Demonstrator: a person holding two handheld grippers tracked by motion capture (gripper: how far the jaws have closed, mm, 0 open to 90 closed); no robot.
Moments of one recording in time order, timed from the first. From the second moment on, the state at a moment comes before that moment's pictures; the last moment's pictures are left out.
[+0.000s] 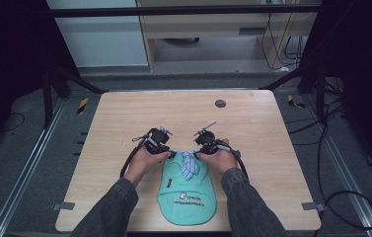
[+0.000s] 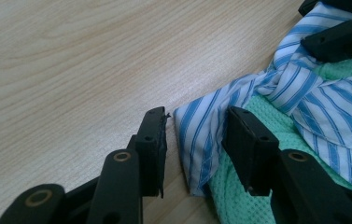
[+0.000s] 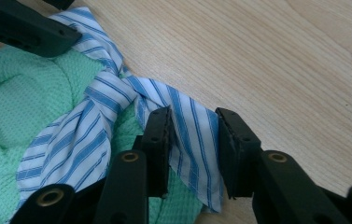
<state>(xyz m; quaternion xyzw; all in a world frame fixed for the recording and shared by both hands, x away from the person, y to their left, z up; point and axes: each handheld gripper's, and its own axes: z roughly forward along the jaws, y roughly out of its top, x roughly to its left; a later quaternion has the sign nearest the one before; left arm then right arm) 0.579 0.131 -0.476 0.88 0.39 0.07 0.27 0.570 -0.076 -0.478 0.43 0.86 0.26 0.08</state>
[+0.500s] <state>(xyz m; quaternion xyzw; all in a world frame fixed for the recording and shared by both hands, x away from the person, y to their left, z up) 0.574 0.128 -0.477 0.90 0.35 0.07 0.26 0.568 -0.073 -0.478 0.42 0.86 0.26 0.08</state>
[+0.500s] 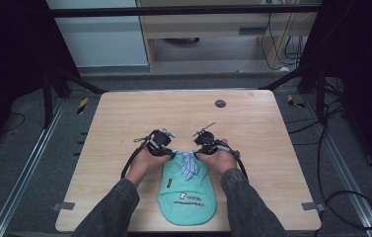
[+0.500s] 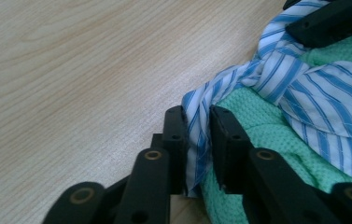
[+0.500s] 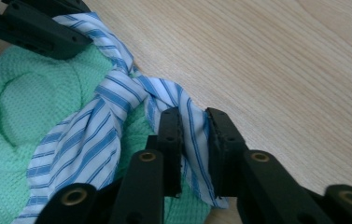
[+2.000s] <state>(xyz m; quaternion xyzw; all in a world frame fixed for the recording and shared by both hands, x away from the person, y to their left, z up) 0.573 0.141 -0.423 0.91 0.28 0.10 0.29 0.559 -0.079 -0.429 0.34 0.88 0.31 0.11</state>
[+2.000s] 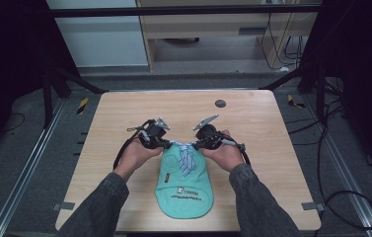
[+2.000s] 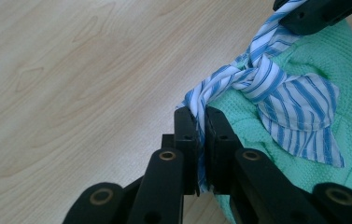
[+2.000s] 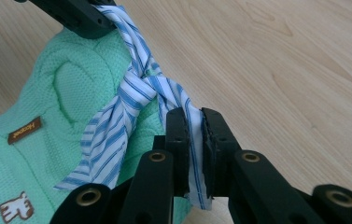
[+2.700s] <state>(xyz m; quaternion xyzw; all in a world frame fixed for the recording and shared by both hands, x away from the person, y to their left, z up) 0.575 0.144 -0.409 0.91 0.27 0.11 0.30 0.561 -0.080 -0.412 0.33 0.88 0.32 0.14</state>
